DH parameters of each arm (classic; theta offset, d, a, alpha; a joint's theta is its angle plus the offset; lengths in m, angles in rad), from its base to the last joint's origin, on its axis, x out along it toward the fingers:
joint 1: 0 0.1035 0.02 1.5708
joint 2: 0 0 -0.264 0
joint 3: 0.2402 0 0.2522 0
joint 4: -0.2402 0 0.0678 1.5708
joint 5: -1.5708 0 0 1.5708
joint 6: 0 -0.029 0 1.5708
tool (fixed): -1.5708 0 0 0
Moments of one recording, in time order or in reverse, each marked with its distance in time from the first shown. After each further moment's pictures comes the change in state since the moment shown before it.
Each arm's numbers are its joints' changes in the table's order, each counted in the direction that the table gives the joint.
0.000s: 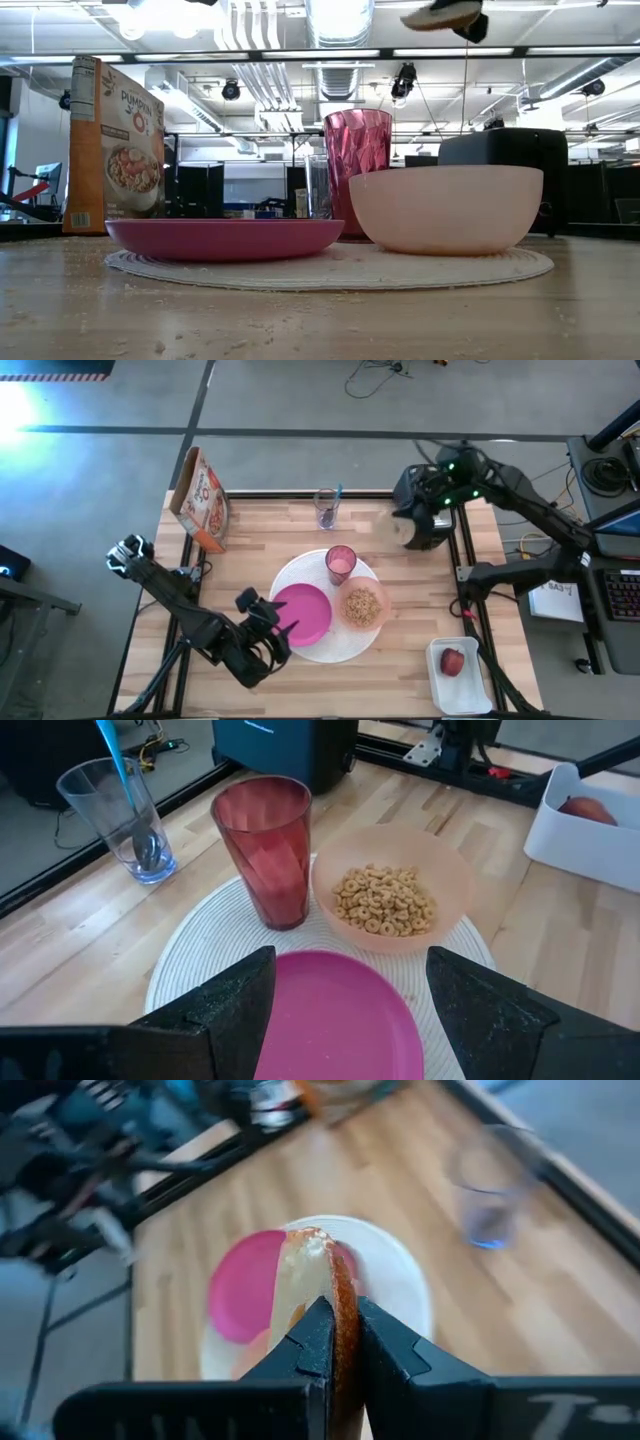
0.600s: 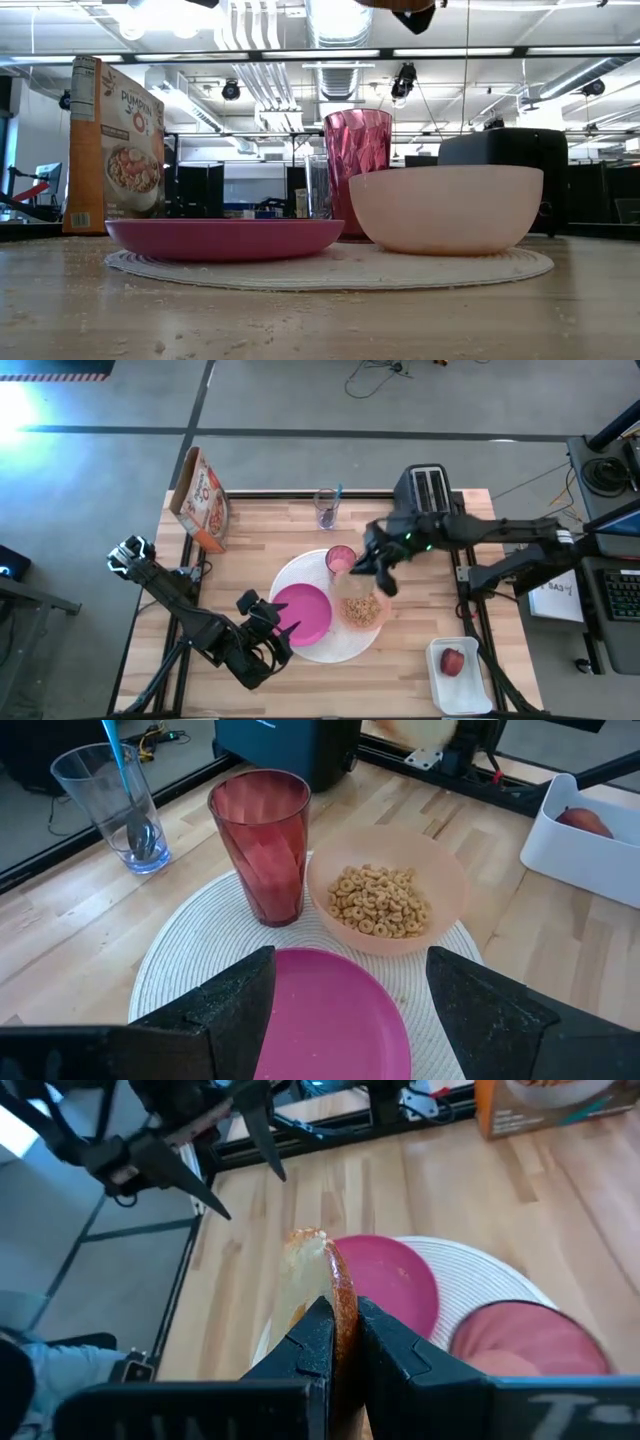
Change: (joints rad) left arm 0.000 -0.013 0.000 0.012 0.001 0.050; right arm 0.537 -0.159 -0.160 0.459 0.232 -0.065
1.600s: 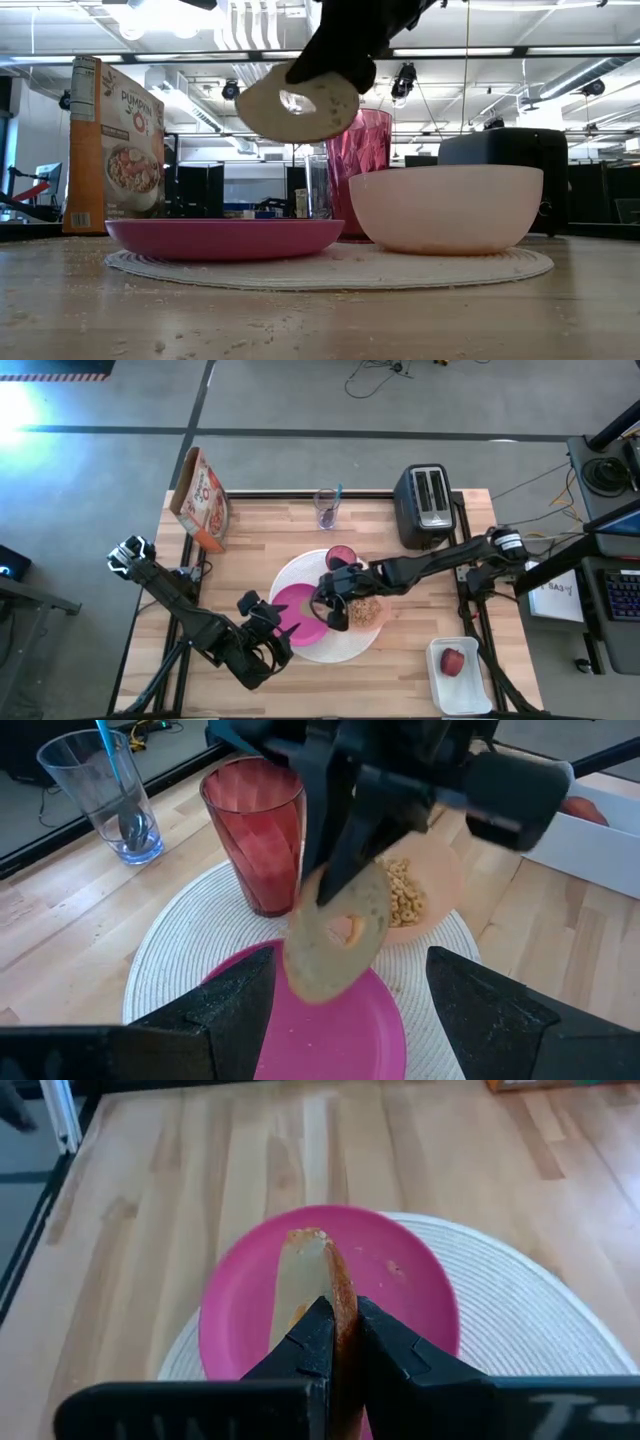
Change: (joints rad) left arm 0.000 0.000 0.000 -0.001 0.029 0.000; right arm 0.179 -0.410 -0.005 0.300 0.329 0.025
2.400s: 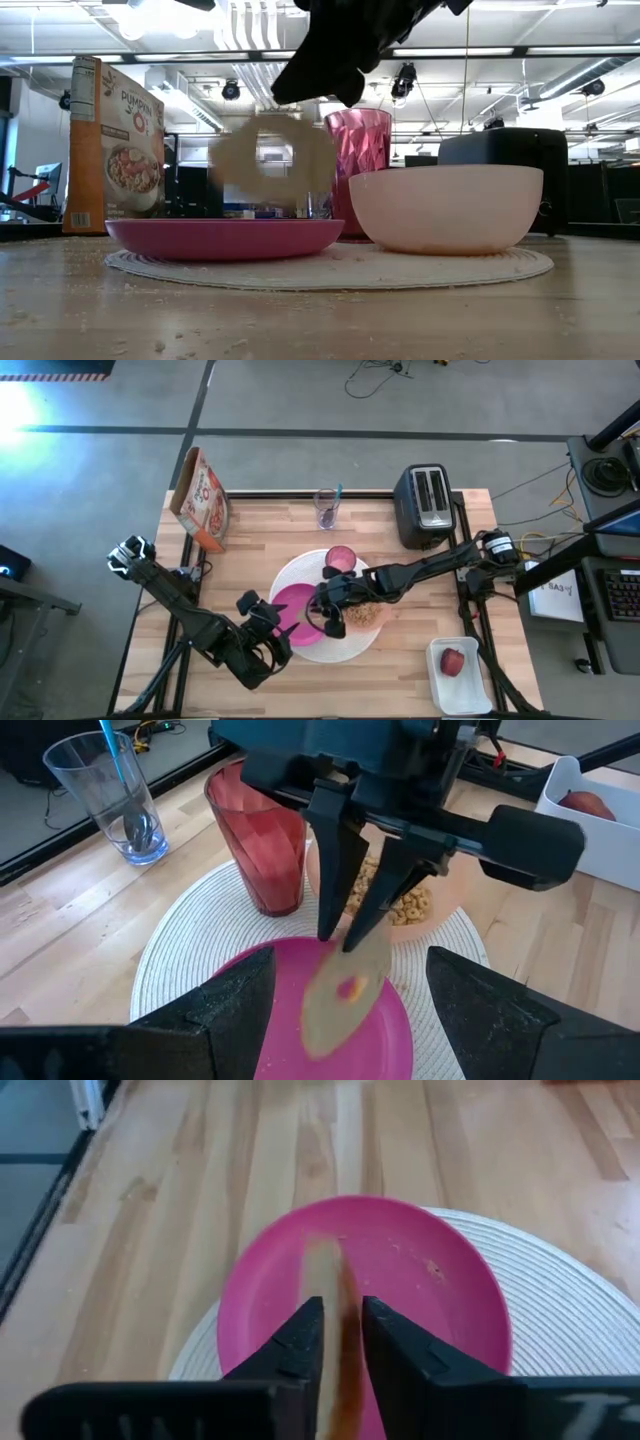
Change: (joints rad) left arm 0.000 0.000 0.000 -0.016 -0.001 0.000; right arm 0.026 -0.071 0.000 0.069 -0.042 0.025
